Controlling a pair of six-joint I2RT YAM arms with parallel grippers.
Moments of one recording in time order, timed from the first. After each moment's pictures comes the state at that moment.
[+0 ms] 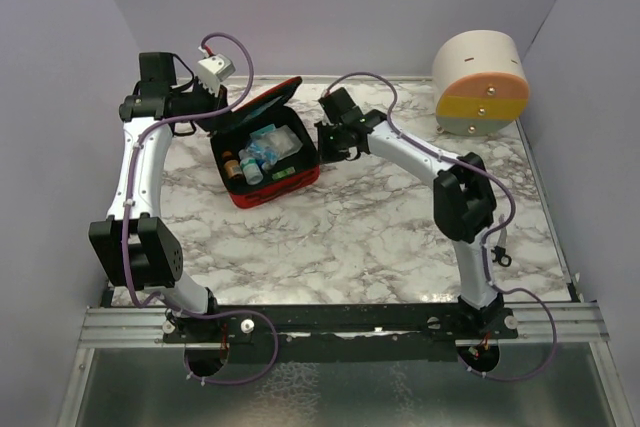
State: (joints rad) left arm 0.10 1.58 1.61 -0.82 0.74 0.50; right arm 0.65 2.16 1.86 -0.61 -0.09 0.46
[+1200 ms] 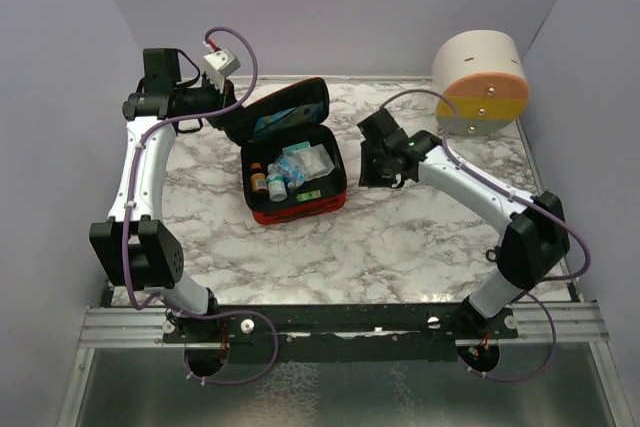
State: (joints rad) left arm 0.06 1.58 1.64 -0.79 0.89 0.48; right arm 0.67 1.65 1.33 -0.73 0.10 0.63
